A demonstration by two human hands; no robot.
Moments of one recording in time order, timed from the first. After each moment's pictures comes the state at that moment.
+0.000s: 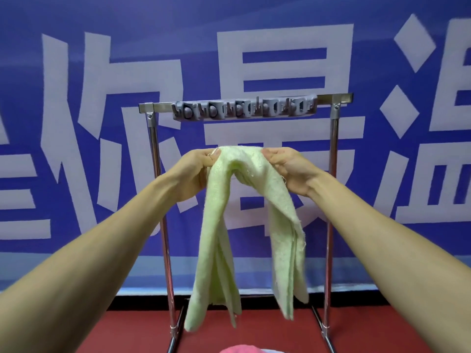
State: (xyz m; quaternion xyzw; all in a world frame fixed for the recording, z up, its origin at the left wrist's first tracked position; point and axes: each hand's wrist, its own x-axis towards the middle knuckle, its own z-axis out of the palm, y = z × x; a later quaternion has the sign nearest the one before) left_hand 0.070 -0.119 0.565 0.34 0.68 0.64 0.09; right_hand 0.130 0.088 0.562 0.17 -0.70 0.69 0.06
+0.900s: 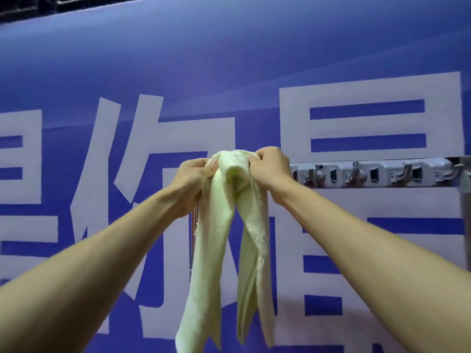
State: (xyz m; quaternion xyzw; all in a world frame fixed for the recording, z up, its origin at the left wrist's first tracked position) left_hand -0.123 -0.199 0.670 0.26 0.68 0.66 -0.18; right_hand -0.110 -0.047 0.689 0.05 -0.80 0.43 0.41
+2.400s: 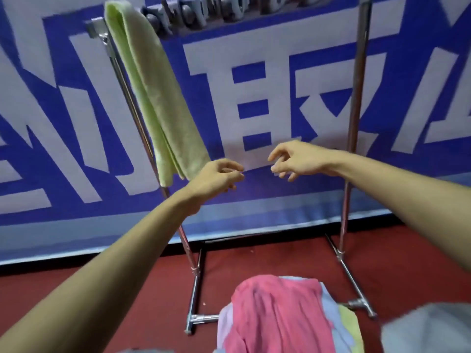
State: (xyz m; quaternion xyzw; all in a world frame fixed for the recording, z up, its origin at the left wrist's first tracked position) left_hand 0.017 -0.087 0.424 0.24 0.85 0.47 0.07; right_hand 0.057 0.121 0.436 0.01 -0.93 0.37 0.02
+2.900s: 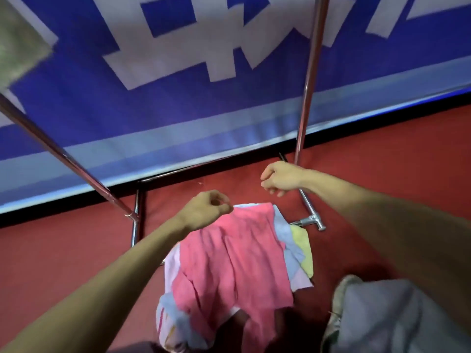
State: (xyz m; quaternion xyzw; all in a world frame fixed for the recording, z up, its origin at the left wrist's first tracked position) left_hand -0.014 -0.005 0.146 0.21 0.87 0.33 0.29; right_hand 0.026 0.217 0.134 -0.20 -0.86 0.43 -0.17
